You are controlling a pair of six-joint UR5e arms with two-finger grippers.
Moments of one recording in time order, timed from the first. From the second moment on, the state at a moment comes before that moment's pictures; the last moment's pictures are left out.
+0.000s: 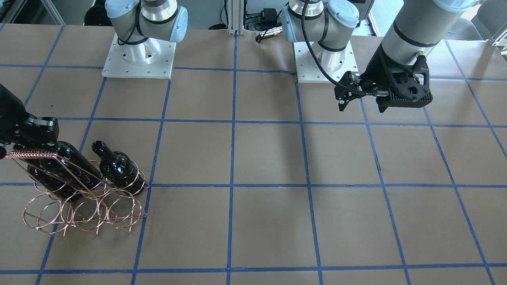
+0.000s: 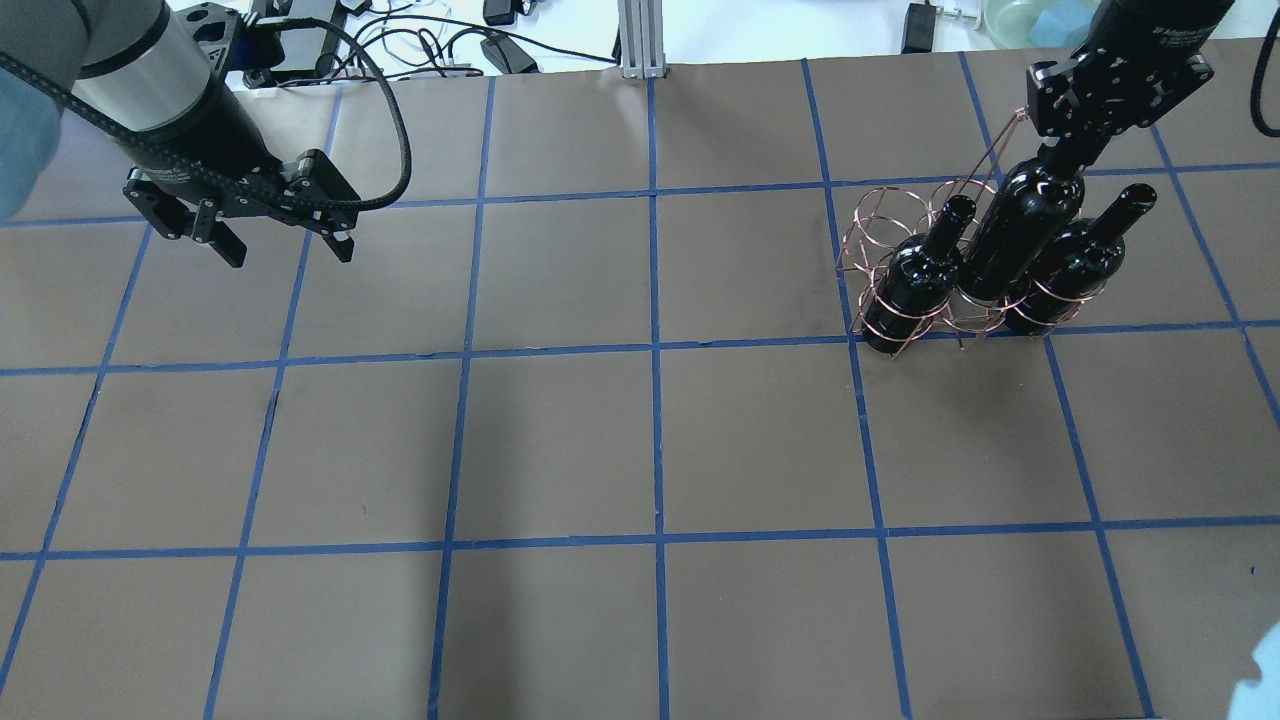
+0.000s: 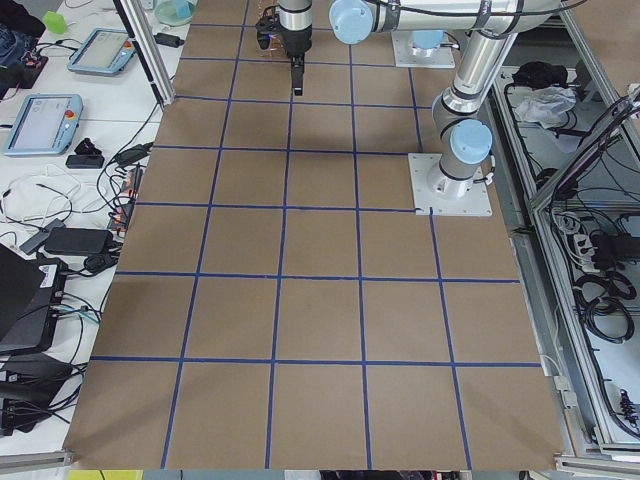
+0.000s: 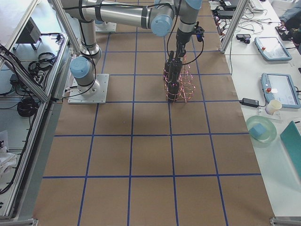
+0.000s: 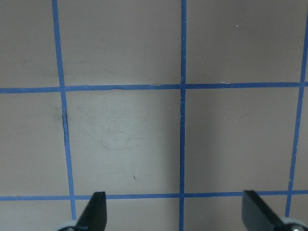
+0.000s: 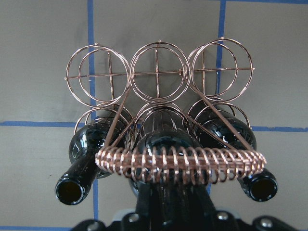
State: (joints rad) left arm -1.48 -1.57 -1.58 -1.59 1.56 0.10; right arm 1.35 -1.35 1.38 -1.56 -1.59 -0.27
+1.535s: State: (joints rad) left arm -1.47 -1.54 -1.61 -1.60 1.56 0.12; right arm 1.35 -1.32 1.46 -1.67 -1.59 -0.26
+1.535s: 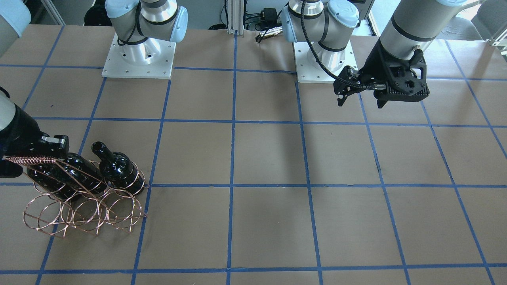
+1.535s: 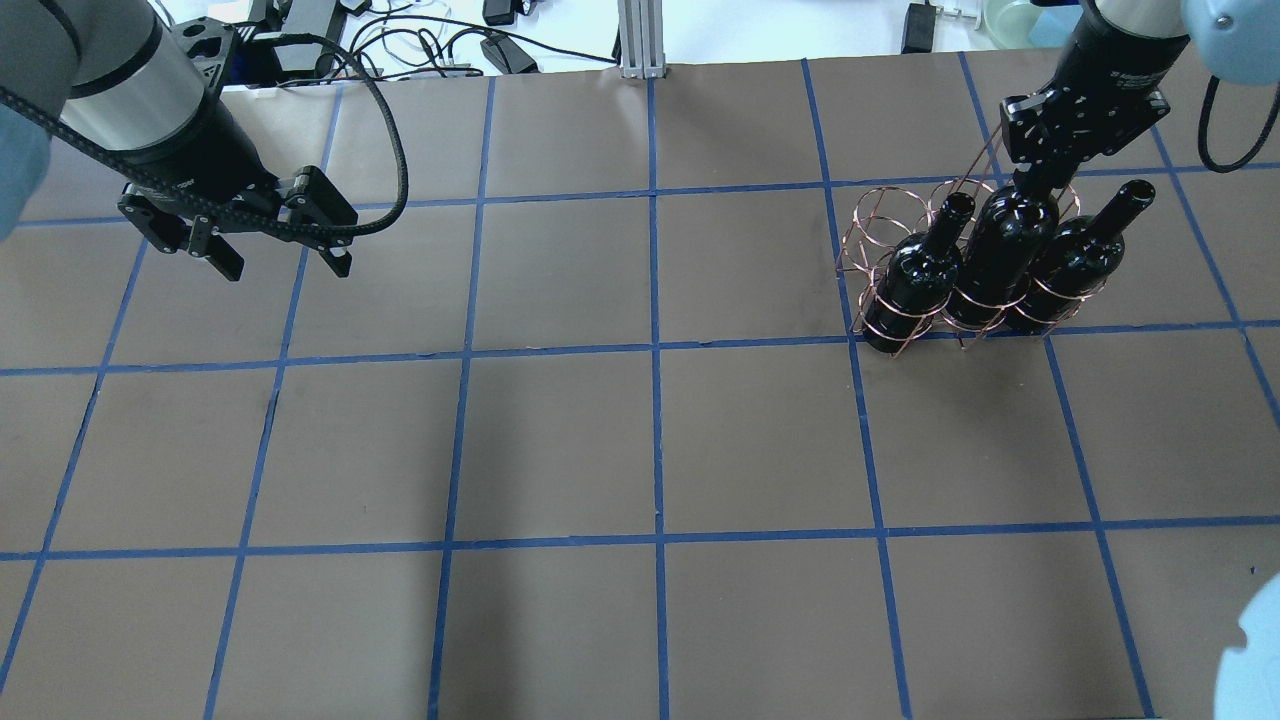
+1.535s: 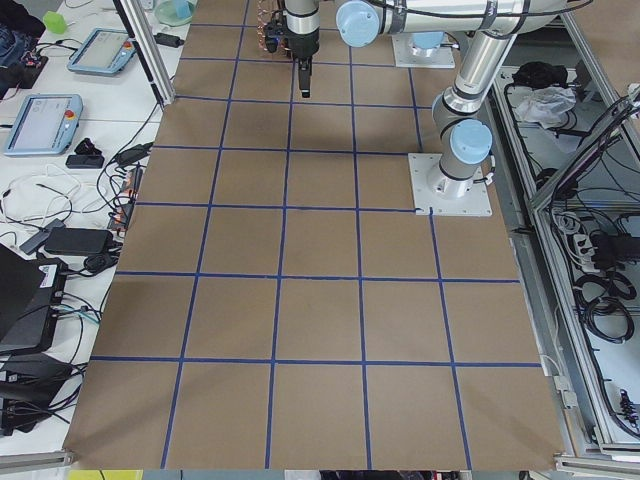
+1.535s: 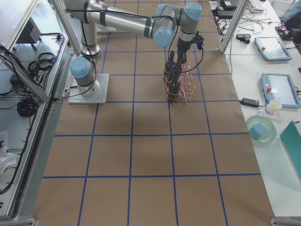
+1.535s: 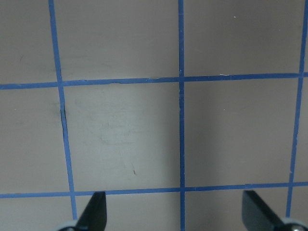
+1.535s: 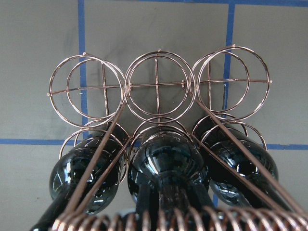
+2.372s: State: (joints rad) left arm -1.47 -1.54 -1.62 -1.59 1.57 0.12; right arm 1.35 -1.32 1.51 -1.70 -1.59 -0.27
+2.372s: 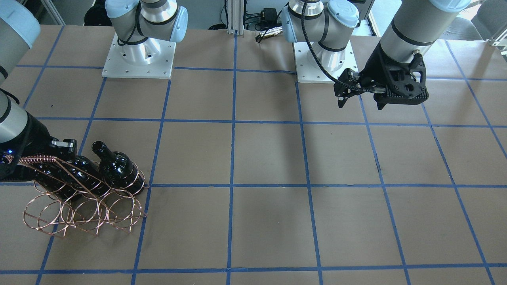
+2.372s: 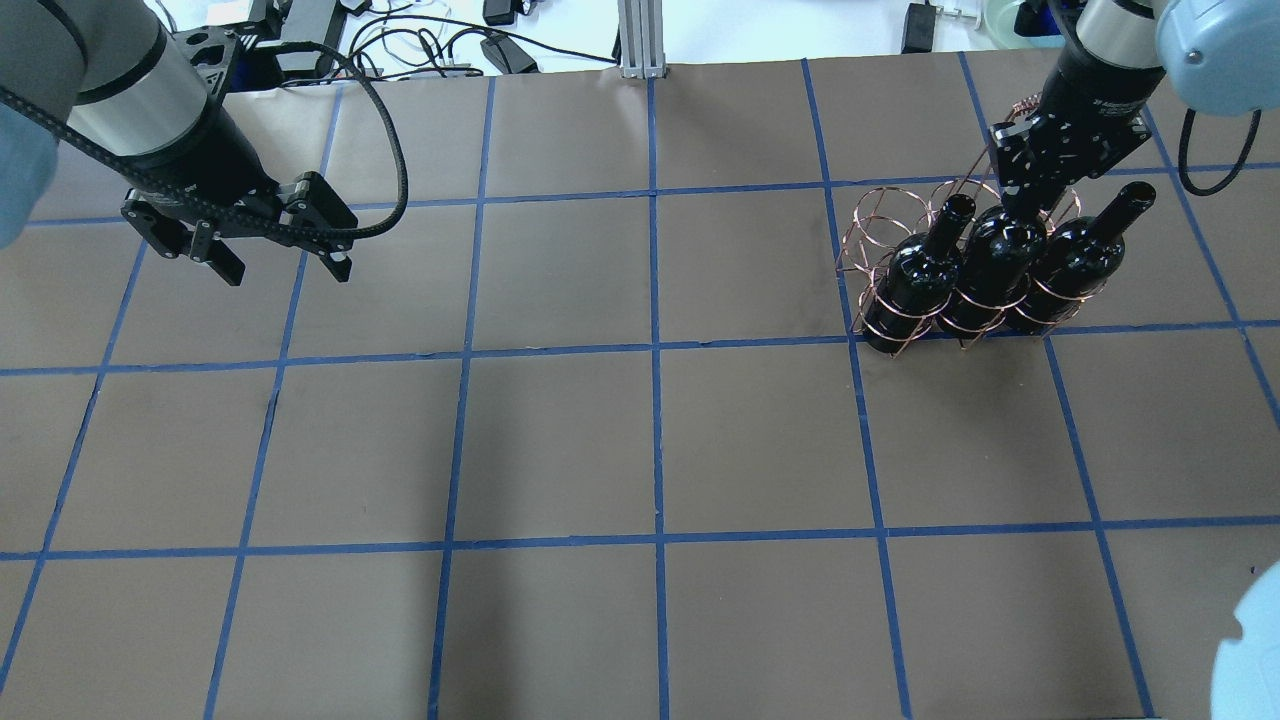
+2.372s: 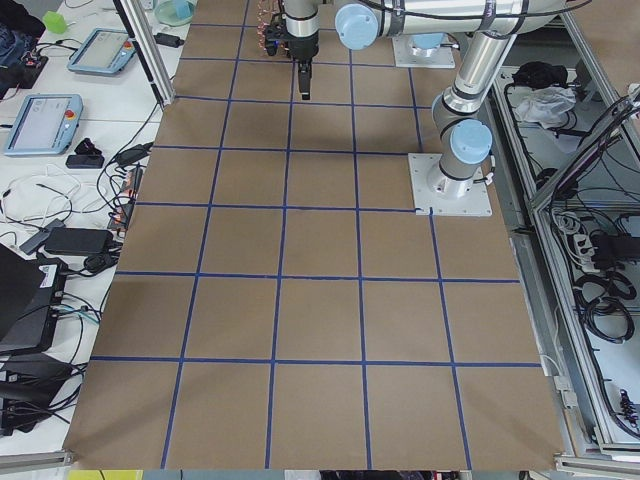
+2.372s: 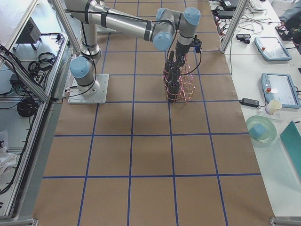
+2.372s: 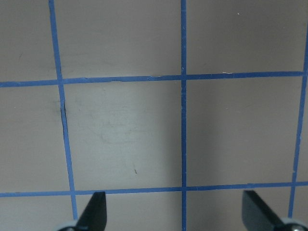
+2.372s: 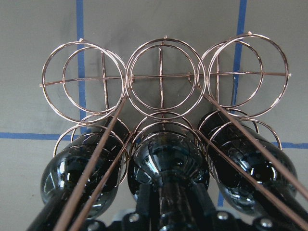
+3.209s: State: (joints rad) left arm -1.47 -1.54 -1.62 -1.59 1.56 0.12; right arm 1.35 -1.32 1.55 -1.75 -1.59 -0.26
